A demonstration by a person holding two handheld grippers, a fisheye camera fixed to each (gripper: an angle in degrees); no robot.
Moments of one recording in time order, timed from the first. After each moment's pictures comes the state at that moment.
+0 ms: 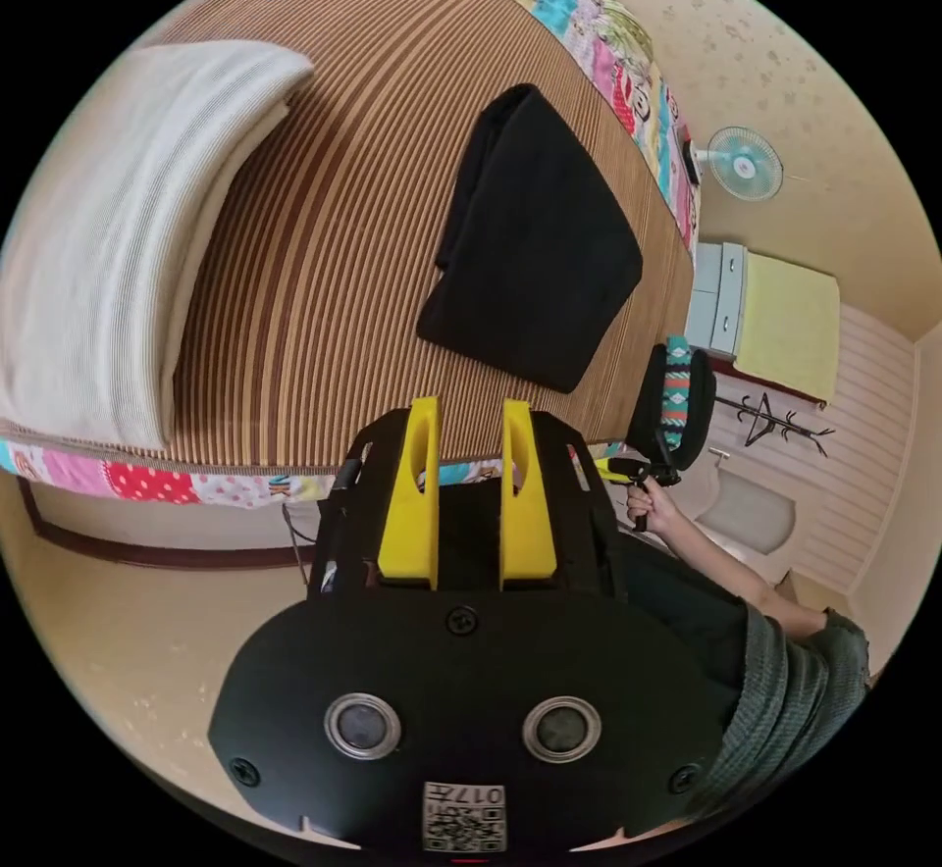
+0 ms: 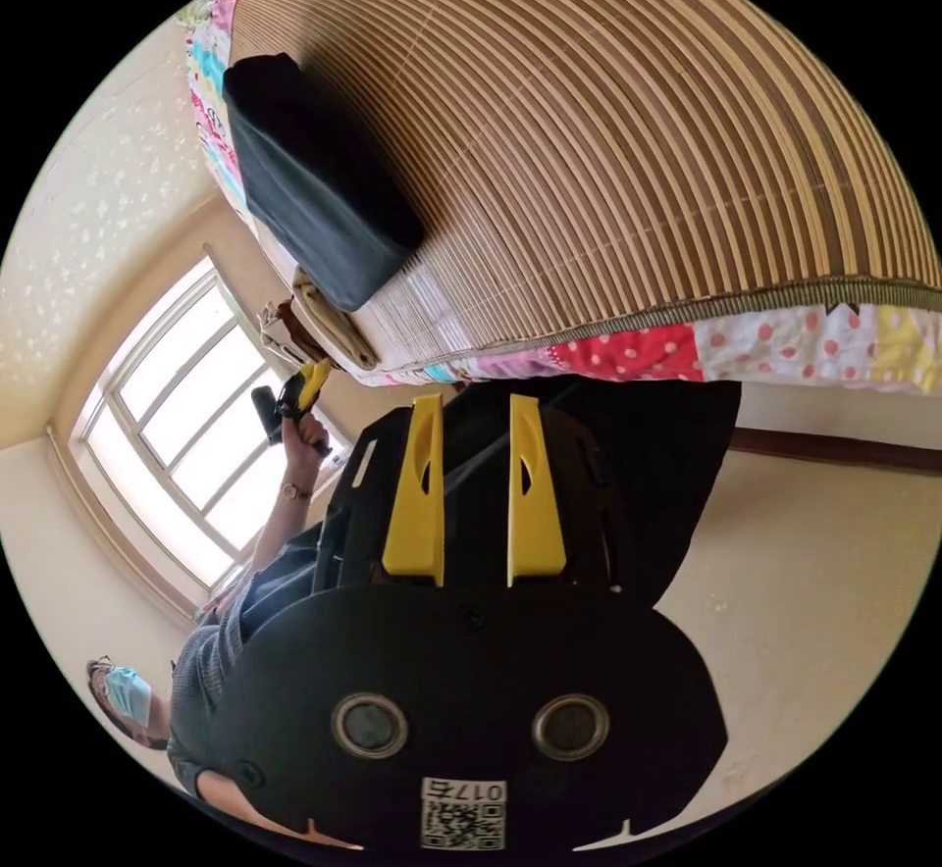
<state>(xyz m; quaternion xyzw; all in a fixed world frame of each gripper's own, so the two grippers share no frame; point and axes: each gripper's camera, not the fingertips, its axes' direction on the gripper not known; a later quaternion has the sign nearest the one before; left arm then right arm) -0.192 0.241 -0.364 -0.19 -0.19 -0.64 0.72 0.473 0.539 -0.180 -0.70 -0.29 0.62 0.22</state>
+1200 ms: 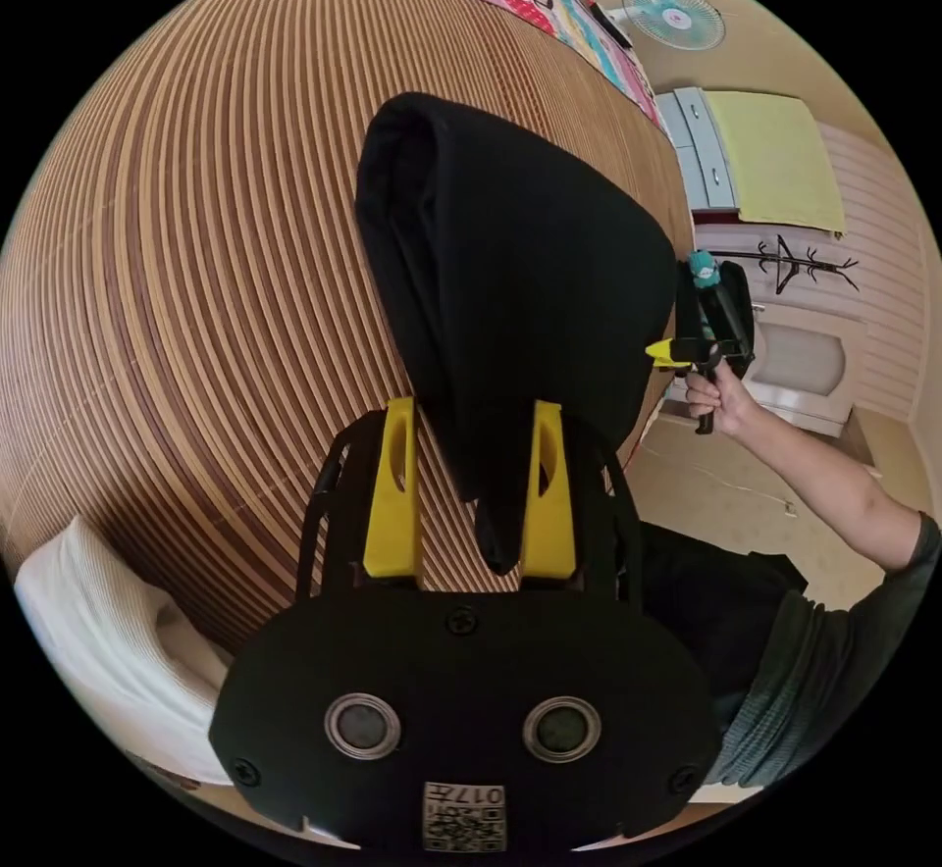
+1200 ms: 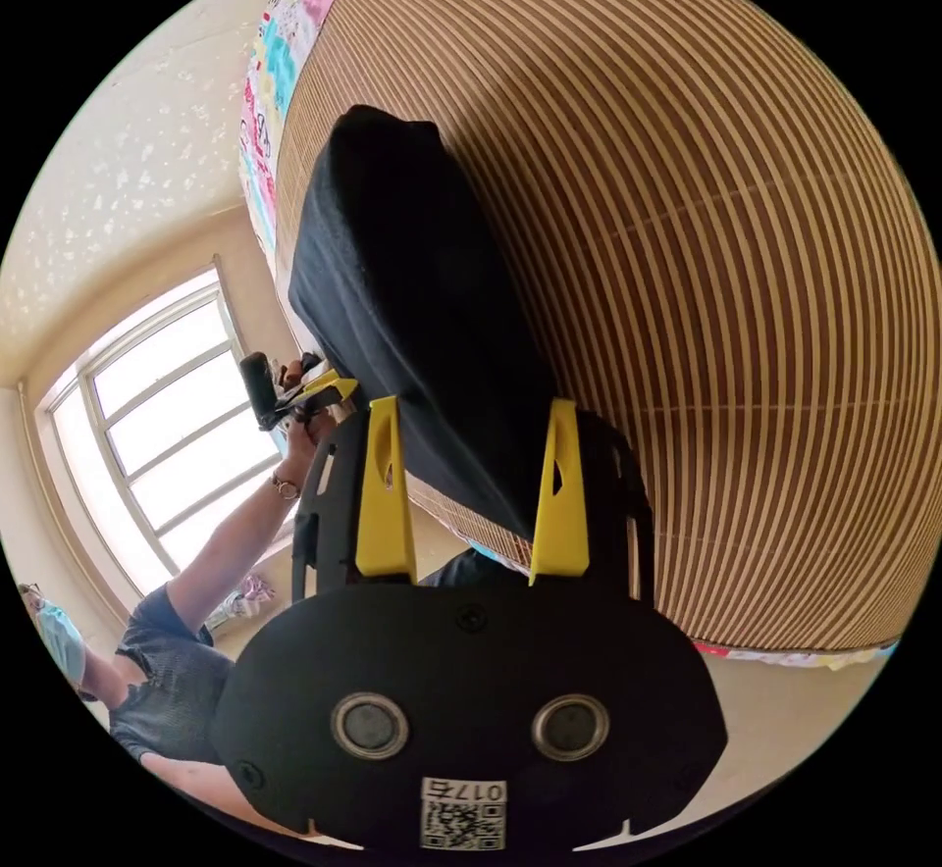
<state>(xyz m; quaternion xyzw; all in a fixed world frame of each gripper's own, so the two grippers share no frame) -0.518 0.299 -0.533 -0.32 -0.07 -0.51 0.80 0.489 0.538 -0.008 -0.68 -0.29 0.58 0.34</state>
